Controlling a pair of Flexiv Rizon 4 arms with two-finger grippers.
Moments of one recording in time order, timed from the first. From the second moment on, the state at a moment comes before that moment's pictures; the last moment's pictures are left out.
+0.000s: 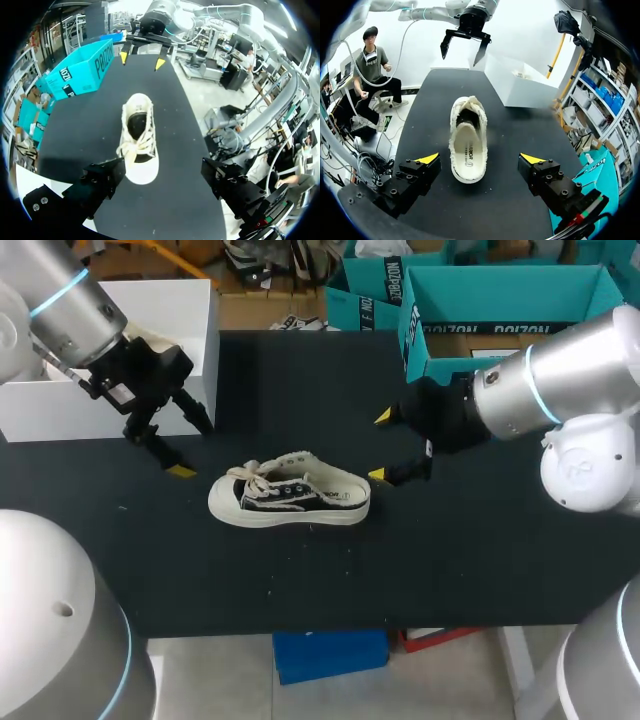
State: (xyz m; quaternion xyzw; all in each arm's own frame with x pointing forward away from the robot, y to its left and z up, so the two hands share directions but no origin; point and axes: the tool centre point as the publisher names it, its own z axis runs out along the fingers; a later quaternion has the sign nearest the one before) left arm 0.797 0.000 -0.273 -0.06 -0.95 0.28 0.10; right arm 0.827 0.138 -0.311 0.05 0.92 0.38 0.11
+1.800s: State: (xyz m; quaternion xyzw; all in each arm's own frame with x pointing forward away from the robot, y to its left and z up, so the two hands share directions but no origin) left arm 0.797 0.000 -0.273 -0.06 -0.95 0.28 0.10; right arm 0.828 0.175 -0.396 0.00 0.90 0.44 0.04
